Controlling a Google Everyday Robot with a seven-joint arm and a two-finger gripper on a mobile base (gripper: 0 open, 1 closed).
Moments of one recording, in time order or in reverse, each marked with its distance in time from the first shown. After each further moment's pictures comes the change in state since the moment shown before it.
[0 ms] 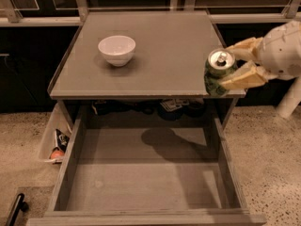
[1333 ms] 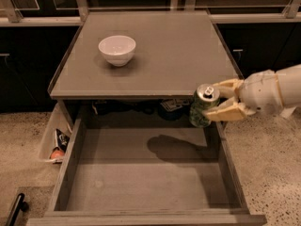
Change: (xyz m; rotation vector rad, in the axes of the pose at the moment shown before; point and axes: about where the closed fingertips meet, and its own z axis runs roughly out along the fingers) arm 0.045 0.048 0.061 -0.111 -0.164 0.187
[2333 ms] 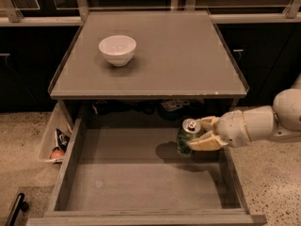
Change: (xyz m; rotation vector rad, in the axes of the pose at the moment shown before) arm 0.097 0.024 0.090 -0.097 -0.026 0.170
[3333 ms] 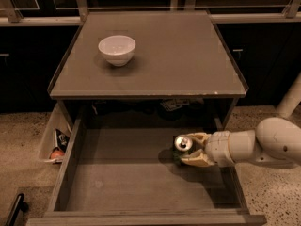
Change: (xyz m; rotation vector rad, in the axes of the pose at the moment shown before) arm 0.049 0.009 0.045 0.145 0.091 -0.124
